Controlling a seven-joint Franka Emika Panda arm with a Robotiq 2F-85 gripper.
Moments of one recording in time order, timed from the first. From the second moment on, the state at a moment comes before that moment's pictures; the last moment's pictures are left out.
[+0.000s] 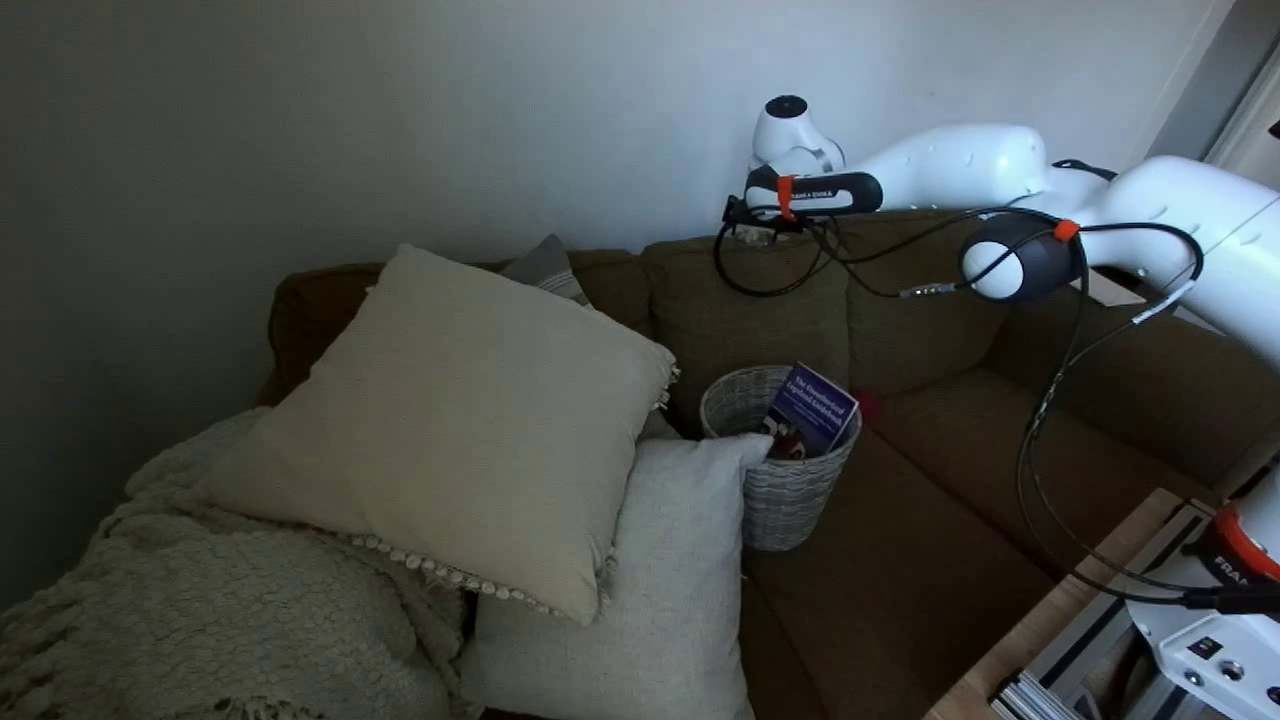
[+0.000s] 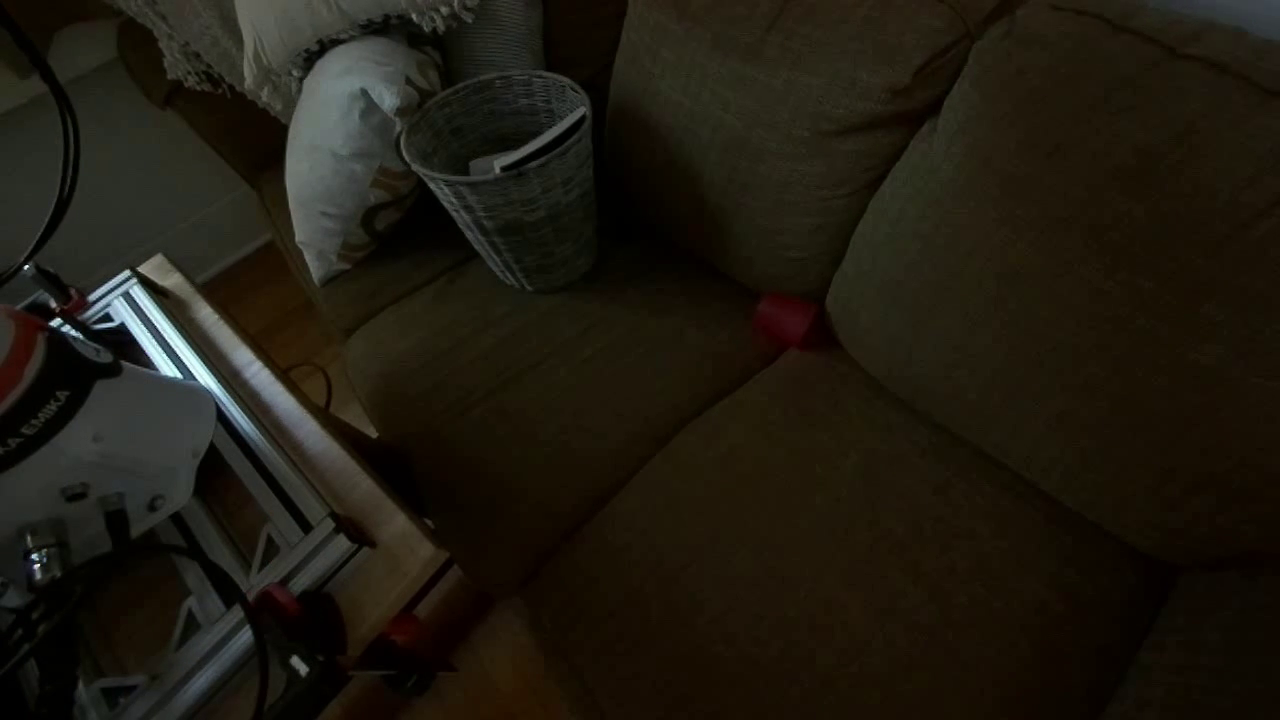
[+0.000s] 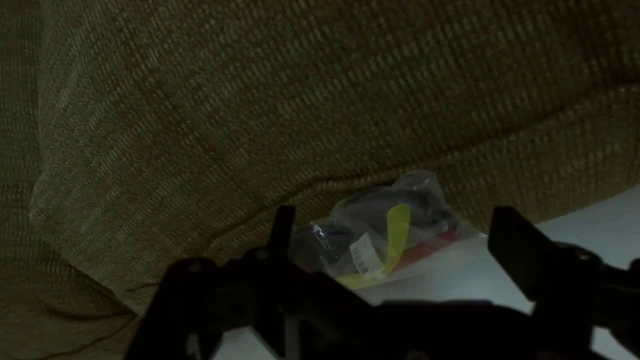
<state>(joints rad) 0.05 1.27 -0.28 -0.57 -0.13 2.27 0.83</state>
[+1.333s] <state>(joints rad) 0.07 1.32 -0.31 -0.50 -0.14 2.28 0.54</state>
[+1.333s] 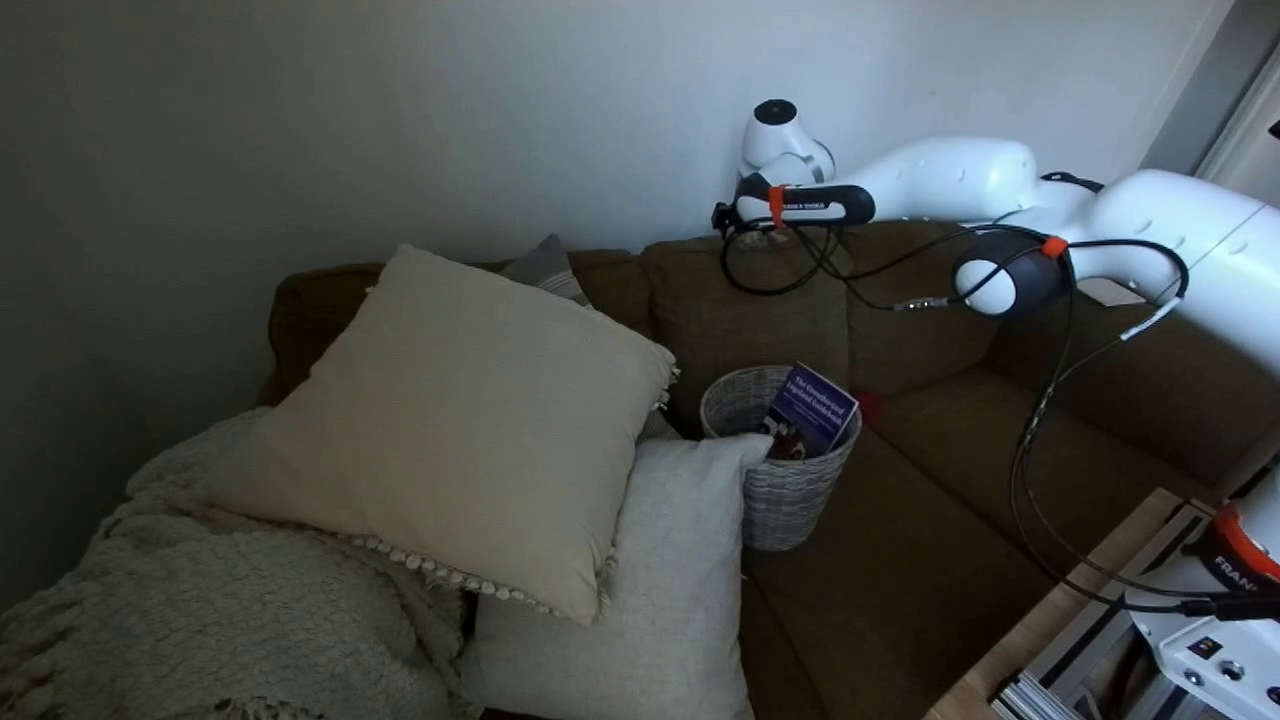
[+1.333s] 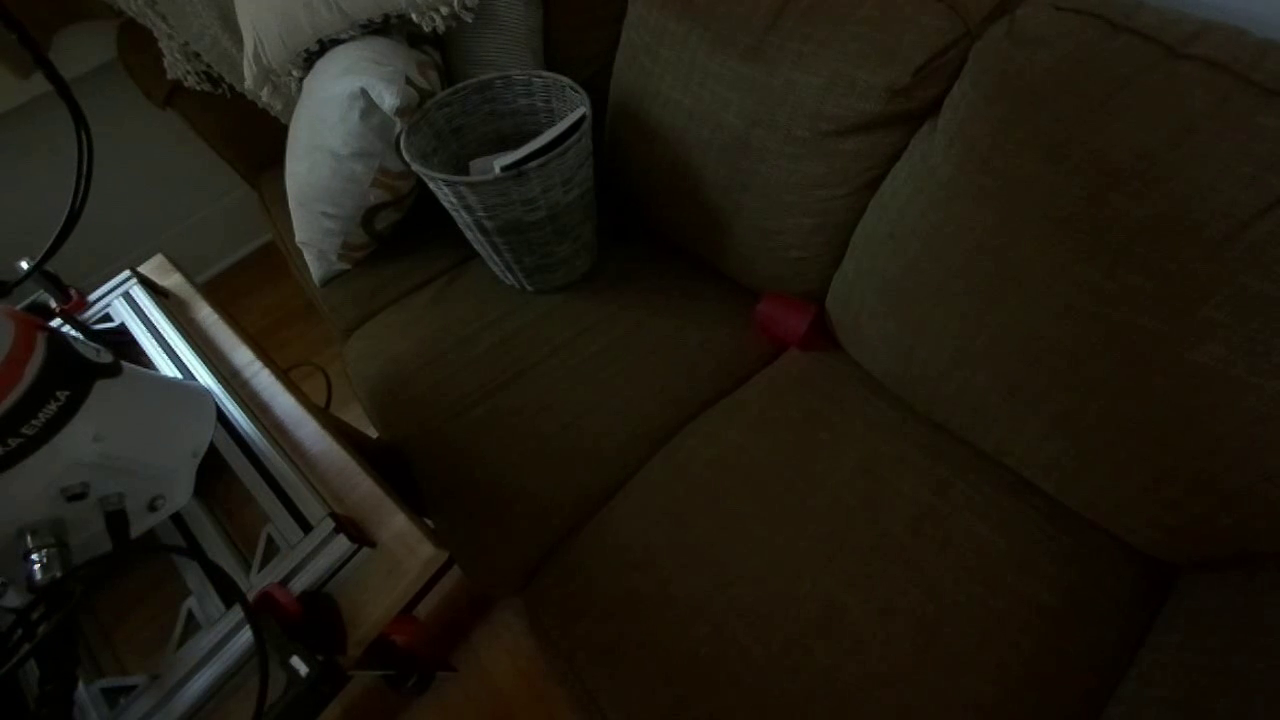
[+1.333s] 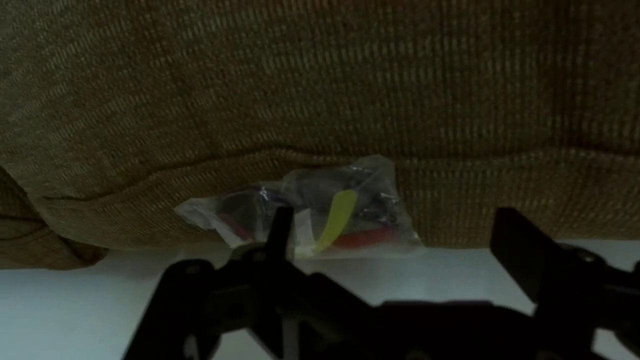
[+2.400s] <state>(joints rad) 0.12 1.38 -0.48 -0.50 -0.15 2.28 0.69</state>
